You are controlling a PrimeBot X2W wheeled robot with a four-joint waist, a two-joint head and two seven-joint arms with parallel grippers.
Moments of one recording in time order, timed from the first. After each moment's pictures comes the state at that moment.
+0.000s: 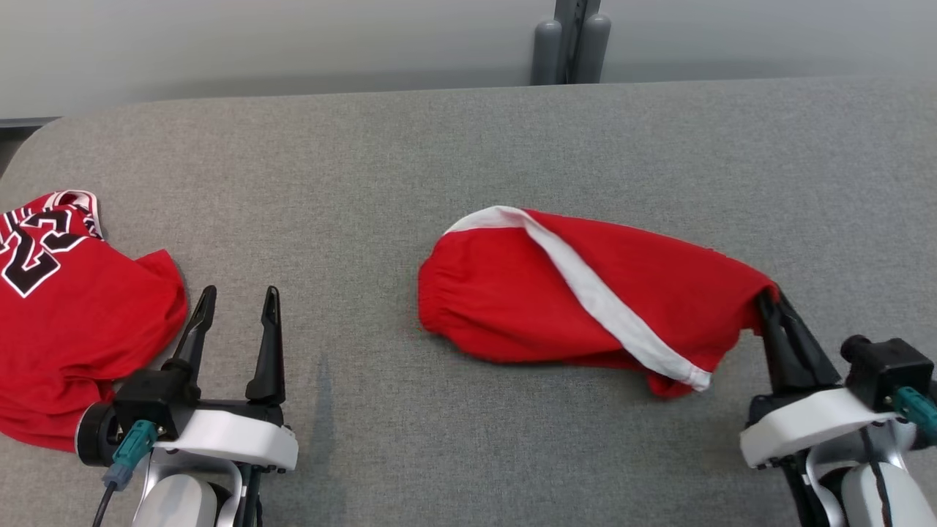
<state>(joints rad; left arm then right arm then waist) -0.15 0.15 -0.13 0.21 -0.28 0.05 -0.26 -0.15 -0.05 0.01 0.14 0.12 0.13 -0.11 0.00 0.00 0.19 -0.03</state>
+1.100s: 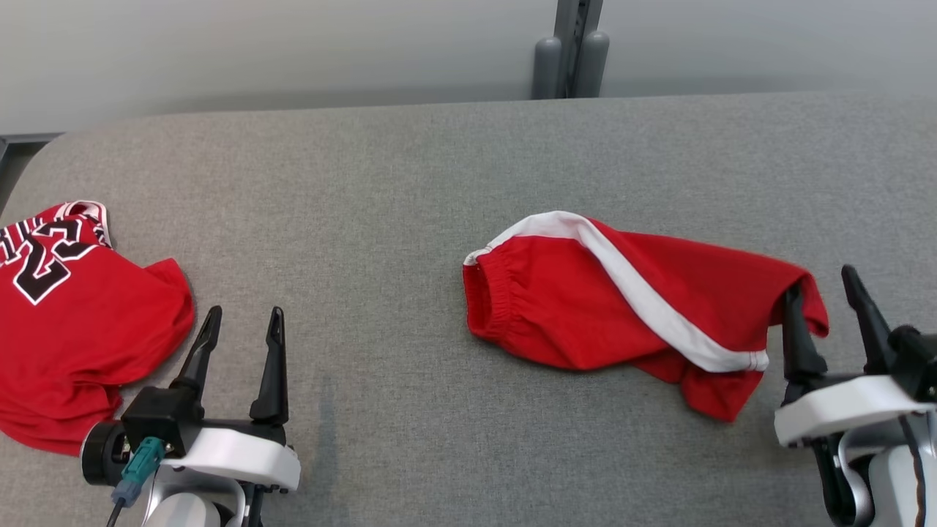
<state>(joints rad) -0.13 0.14 -0.13 0.22 -0.26 0.05 -0.26 -0.24 -0.09 -0.08 0.31 0.15 0.13 -0.24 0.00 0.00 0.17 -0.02</state>
